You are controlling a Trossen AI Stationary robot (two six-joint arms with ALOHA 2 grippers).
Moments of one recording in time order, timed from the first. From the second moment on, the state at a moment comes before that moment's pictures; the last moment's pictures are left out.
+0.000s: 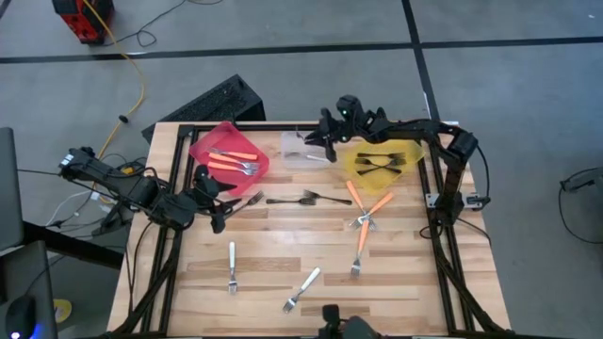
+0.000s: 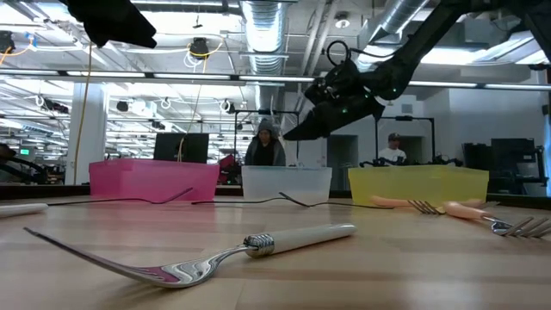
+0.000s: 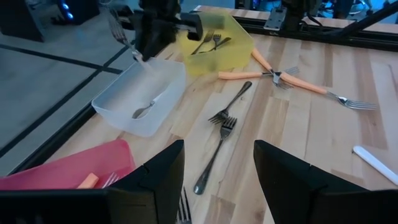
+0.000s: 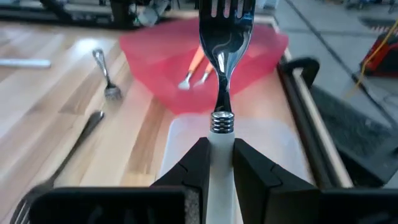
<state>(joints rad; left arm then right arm) -0.41 0.78 0.75 -0.62 -0.74 -0.44 -0.68 1.87 1.13 0.27 -0.65 -0.39</state>
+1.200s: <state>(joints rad) -0.41 0.78 0.75 -0.62 -0.77 -0.45 -0.58 1.95 1.44 -0.32 -0.23 -0.58</state>
